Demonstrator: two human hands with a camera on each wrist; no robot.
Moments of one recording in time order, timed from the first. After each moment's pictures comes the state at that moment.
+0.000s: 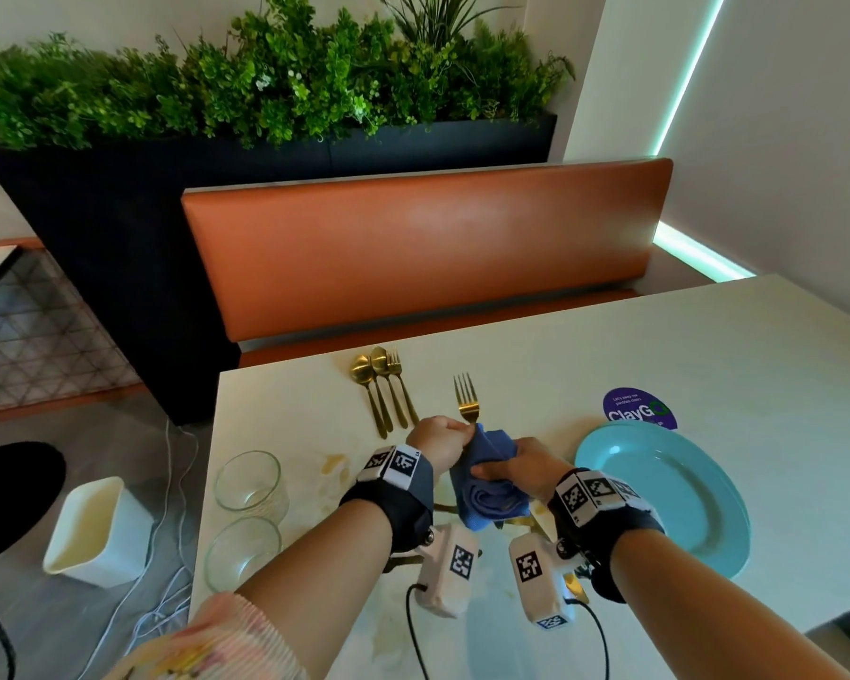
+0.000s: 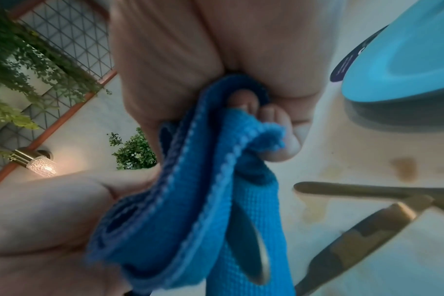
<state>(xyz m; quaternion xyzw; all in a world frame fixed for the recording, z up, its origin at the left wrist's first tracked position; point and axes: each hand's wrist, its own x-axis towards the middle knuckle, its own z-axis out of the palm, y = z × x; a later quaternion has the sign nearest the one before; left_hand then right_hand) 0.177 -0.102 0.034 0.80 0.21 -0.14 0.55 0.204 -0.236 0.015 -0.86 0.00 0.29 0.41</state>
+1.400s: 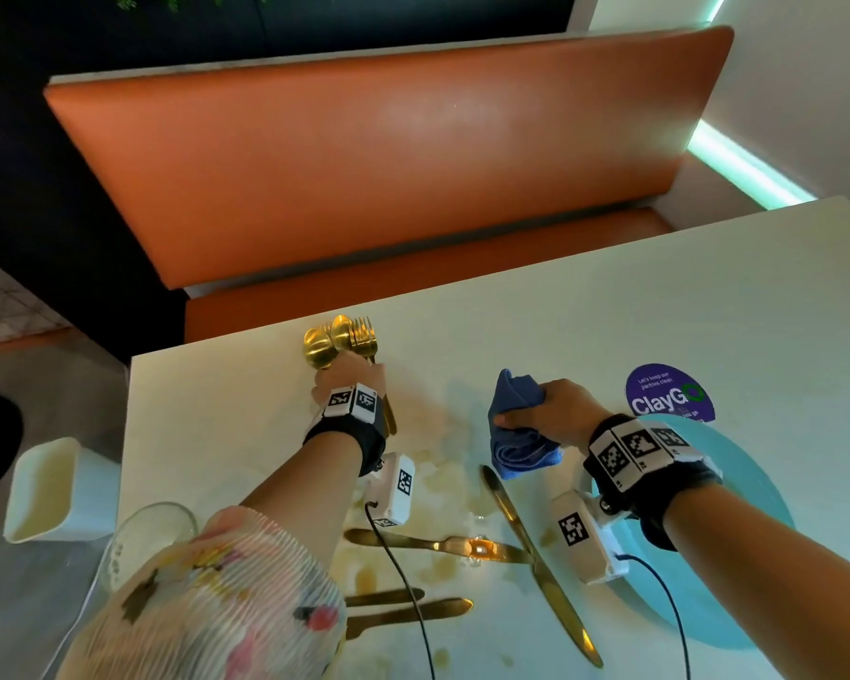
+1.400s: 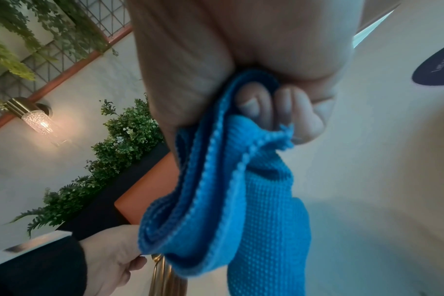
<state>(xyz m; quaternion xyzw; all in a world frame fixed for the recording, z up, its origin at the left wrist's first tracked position) 0.345 -0.015 -0.075 0.87 0.39 -0.13 0.28 0.337 -0.250 -0.004 -0.91 0.03 0.30 0.27</state>
